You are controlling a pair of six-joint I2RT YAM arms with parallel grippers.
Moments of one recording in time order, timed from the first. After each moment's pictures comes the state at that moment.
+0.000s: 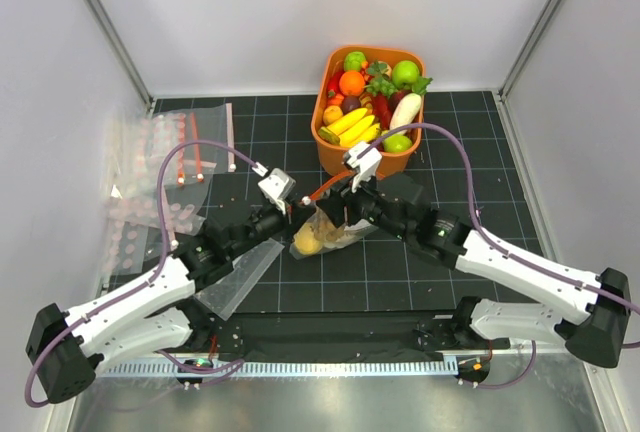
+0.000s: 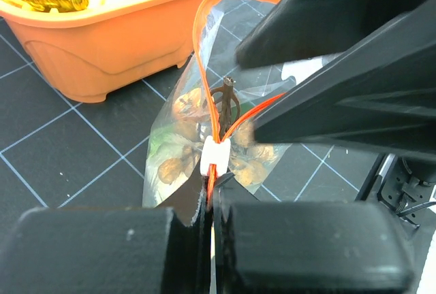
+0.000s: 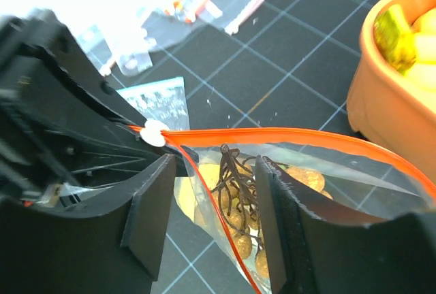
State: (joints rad) left arm -0.84 0.90 0.61 0.15 0.05 -0.19; right arm 0.97 1.10 0.93 -0.08 0.14 0.19
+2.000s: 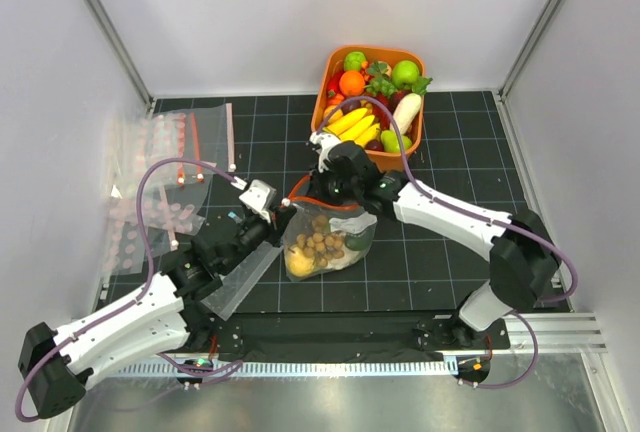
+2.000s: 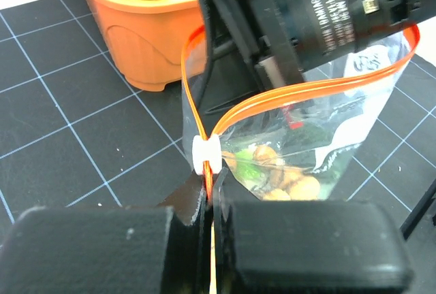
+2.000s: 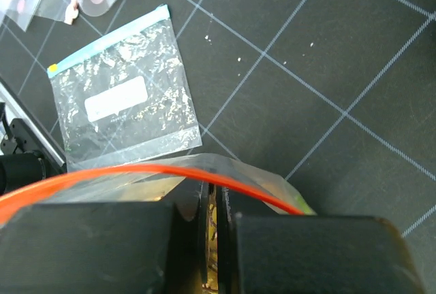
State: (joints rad) left arm -0.86 0.74 0.48 0.16 -0.16 -0.15; right arm 0.82 1.57 1.19 -0.24 -0.13 0.38
